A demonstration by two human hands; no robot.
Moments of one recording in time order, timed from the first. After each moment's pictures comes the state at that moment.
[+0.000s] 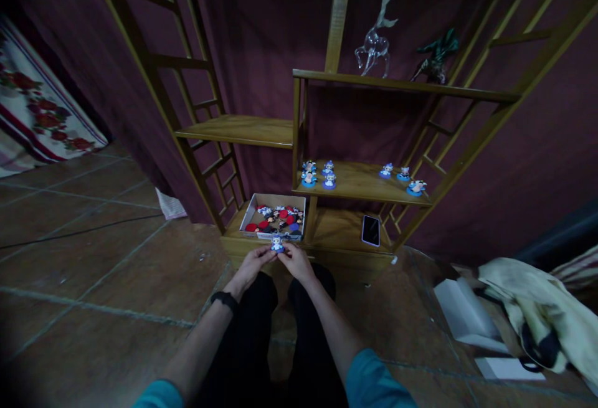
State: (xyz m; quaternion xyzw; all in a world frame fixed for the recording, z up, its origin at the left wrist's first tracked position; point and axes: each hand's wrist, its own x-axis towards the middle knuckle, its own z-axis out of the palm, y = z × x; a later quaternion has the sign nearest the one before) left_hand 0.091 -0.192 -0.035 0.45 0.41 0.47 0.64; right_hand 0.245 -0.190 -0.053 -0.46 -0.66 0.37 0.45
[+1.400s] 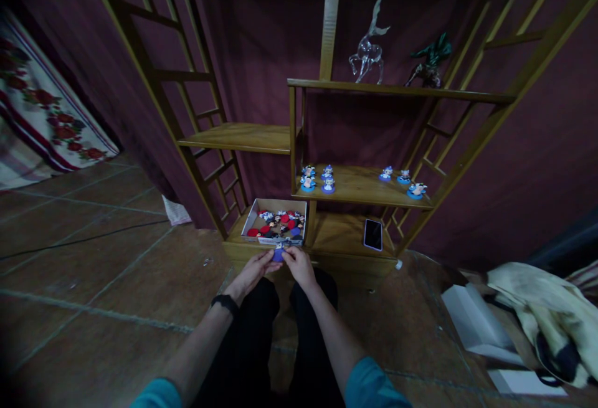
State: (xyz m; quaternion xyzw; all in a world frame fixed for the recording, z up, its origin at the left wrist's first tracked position) left_hand 0.093 -0.190 -0.034 0.36 0.41 0.45 0.71; right_hand 0.251 -0.189 -0.049 -0.50 -0.65 0.31 0.47
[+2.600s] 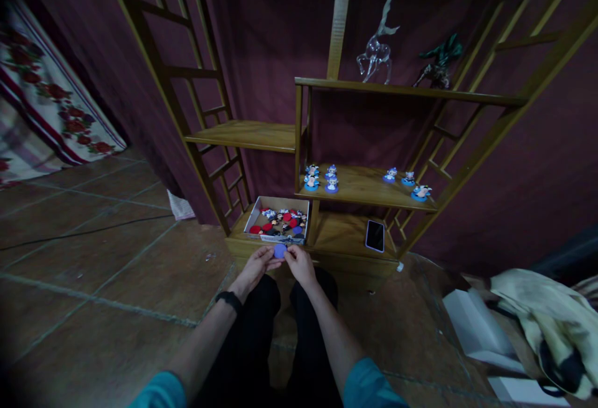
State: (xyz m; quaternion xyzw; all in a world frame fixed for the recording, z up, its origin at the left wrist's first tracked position) left_hand 0.095 -0.190 -0.042 0.34 0.40 0.51 0.68; right_hand 0.250 -0.190 -0.051 -0.51 -0.66 0.31 0.46
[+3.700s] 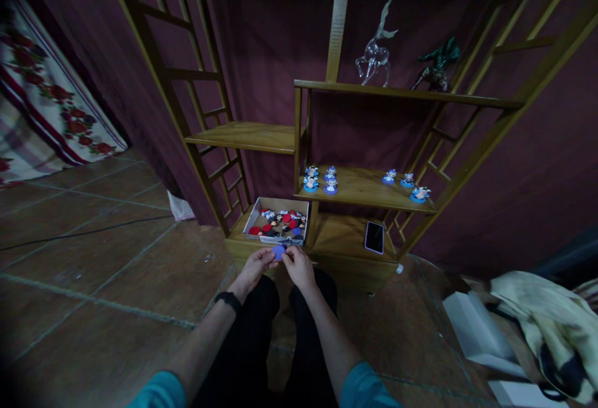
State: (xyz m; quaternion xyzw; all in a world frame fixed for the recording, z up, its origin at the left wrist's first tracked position) left_hand 0.094 -0.188 -0.046 0.36 0.41 0.51 0.66; right_hand 0.250 -0.202 -0.037 -0.54 -0.69 0.23 0.43
